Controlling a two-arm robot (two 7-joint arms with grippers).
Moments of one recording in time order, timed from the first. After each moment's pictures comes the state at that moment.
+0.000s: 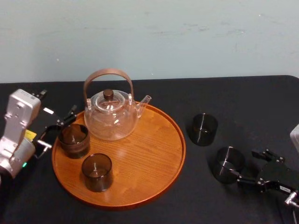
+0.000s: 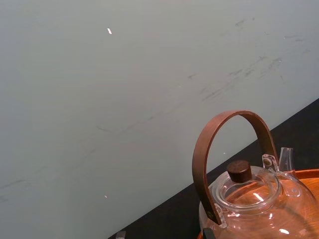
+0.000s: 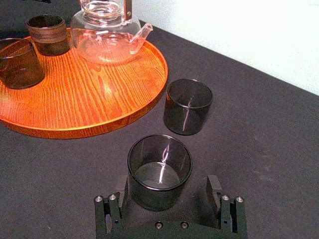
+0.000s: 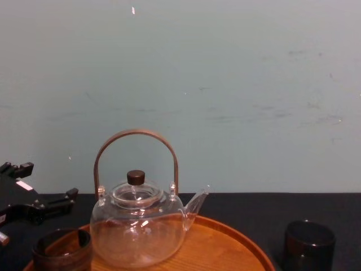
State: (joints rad) left arm -0.20 0.60 0.45 -1.41 -0.25 -0.12 0.03; right arm -0.21 0.74 -0.15 -1.78 0.40 0.20 0.42
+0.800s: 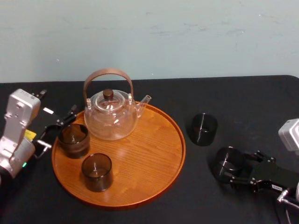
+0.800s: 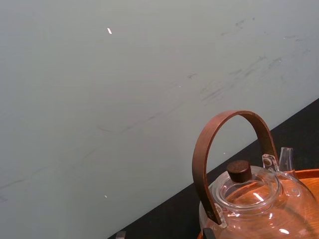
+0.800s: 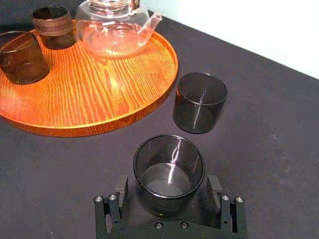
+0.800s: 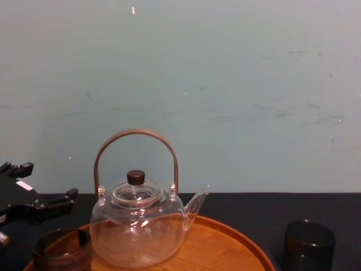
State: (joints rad) left arm -0.20 0.60 0.45 -1.41 -0.25 -0.12 0.03; right arm -0.14 0.74 -0.22 -1.73 0.40 0.24 0.45
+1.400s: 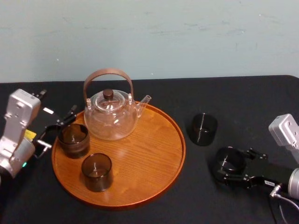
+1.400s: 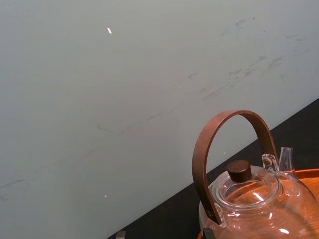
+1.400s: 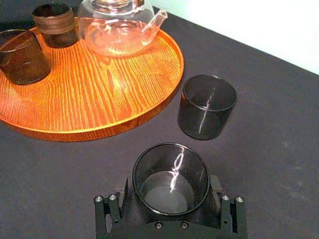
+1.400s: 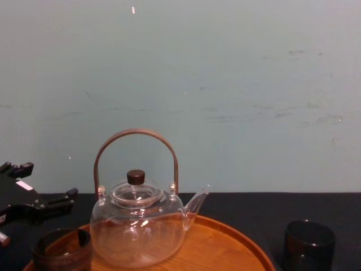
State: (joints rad) left arm -0.20 0.60 0.45 -1.41 -0.25 -0.12 0.03; right arm -0.06 0.72 -0.27 -1.68 0.40 0.27 0.47
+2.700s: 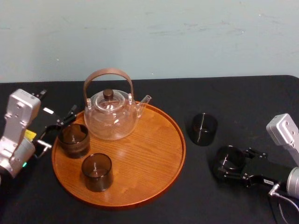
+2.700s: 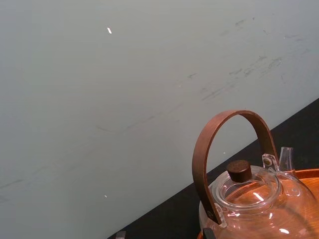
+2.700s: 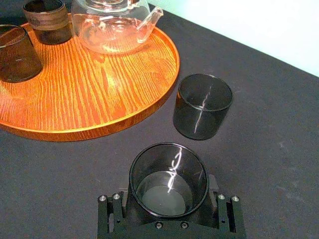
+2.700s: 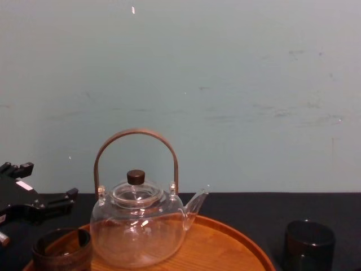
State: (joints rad) left arm -0.20 0.60 0.45 -1.41 -0.25 -0.12 0.03; right arm -0.04 0.72 -0.29 -1.67 0.38 0.27 0.45
